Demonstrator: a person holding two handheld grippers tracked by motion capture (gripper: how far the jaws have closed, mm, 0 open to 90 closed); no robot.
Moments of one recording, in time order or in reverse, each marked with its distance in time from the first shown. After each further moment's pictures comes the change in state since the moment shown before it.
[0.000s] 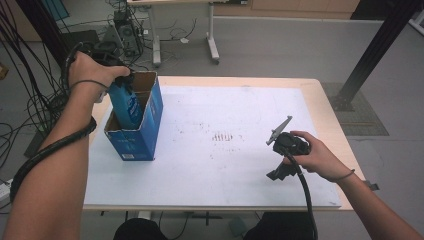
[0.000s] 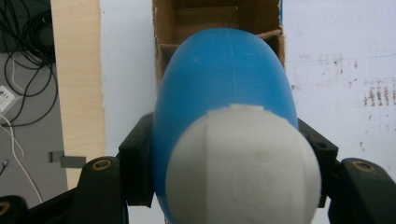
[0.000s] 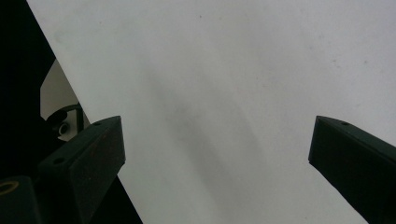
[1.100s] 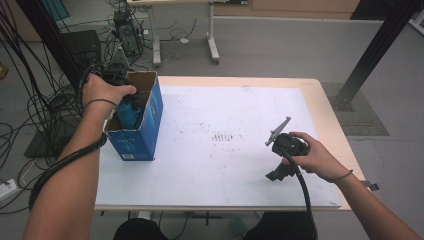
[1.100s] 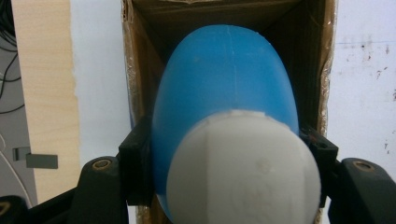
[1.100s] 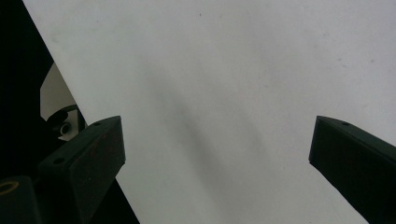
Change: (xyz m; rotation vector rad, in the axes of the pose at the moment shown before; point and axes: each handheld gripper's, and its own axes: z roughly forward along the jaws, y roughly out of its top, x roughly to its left) left arm -0.001 -0.011 0.054 0.047 -0.021 -0.029; right arm -0.001 0.001 0.005 0.005 0.005 0.006
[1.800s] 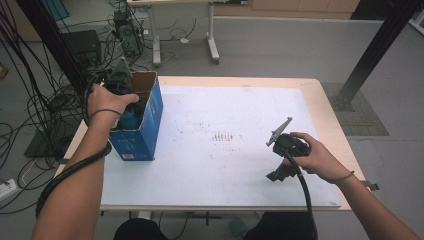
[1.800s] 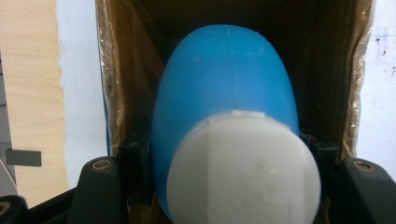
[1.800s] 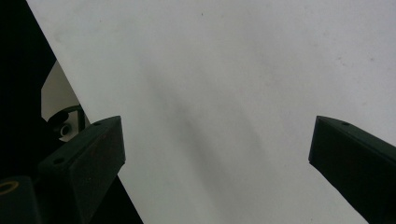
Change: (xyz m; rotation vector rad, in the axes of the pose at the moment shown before) left arm -0.003 -0.010 0.021 -0.003 0.004 -0.026; right arm 0.002 -0.002 -0.002 -0.007 -0.002 0.002
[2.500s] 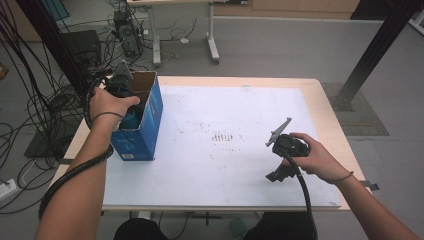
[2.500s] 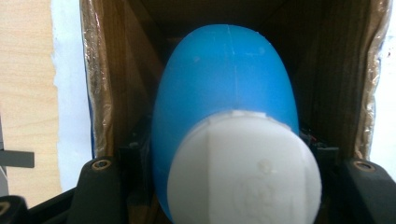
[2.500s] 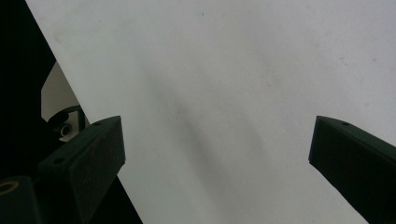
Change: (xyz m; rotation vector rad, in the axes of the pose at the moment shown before) left arm 0.000 -0.001 0.006 -0.003 -0.003 -0.013; right arm 0.000 0.000 0.002 0.000 0.002 0.004
